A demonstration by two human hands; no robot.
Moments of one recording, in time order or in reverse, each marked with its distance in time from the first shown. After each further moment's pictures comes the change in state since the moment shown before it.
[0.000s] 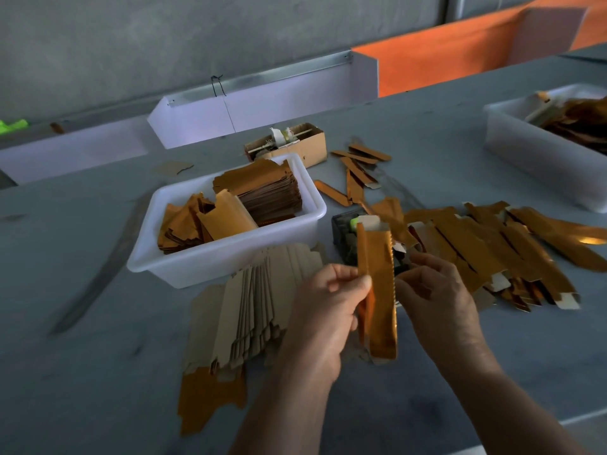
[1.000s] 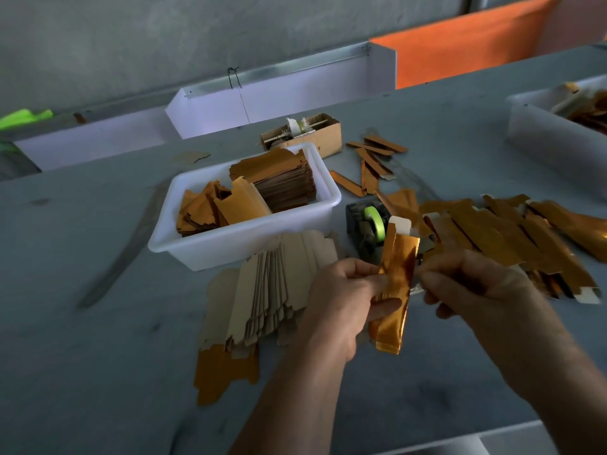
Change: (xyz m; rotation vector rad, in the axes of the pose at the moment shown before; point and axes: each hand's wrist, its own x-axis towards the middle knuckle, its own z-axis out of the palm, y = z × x) left_hand -0.003 0.005 0.006 -0.146 -0.035 -0.159; right_hand -0.023 -0.030 -0.049 0.311 -0.274 -0.066
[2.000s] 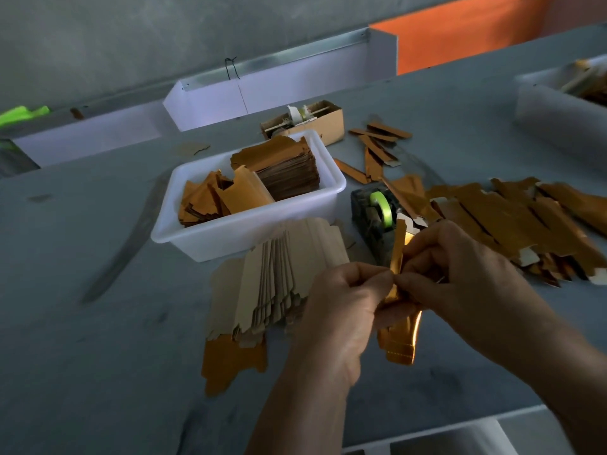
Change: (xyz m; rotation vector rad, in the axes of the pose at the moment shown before) left_hand -0.023 -0.015 -0.013 -0.088 -0.049 0.078; right_hand 0.002 -0.026 0.022 -0.441 -0.081 -0.075
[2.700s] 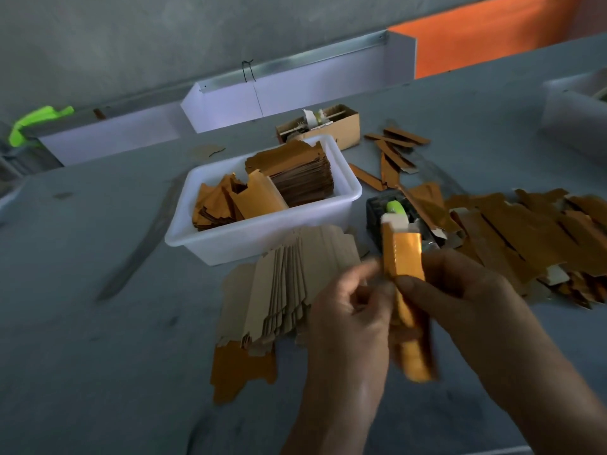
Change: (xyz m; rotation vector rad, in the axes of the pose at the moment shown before) left_hand -0.015 -0.002 0.000 0.291 0.197 0.227; right_hand -0.001 -0.004 0.020 0.377 -0.021 0.190
